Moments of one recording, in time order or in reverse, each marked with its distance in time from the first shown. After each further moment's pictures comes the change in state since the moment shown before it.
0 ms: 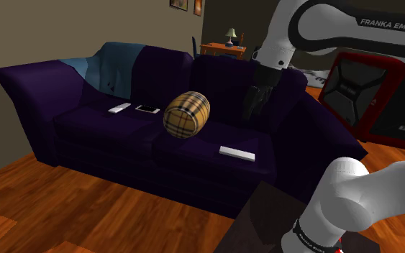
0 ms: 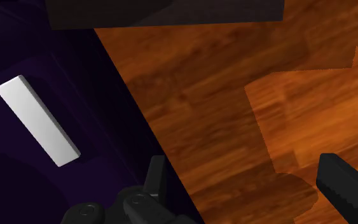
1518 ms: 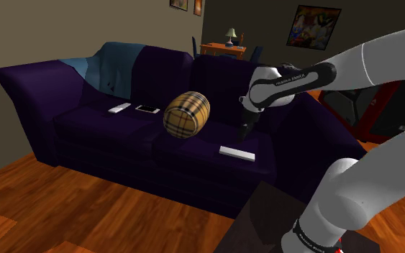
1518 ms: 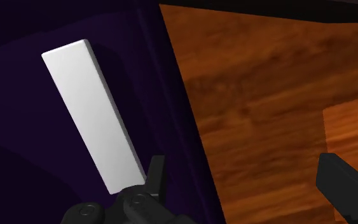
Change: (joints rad) arm -0.064 0.415 -0.312 -0.204 -0.179 0.576 -0.450
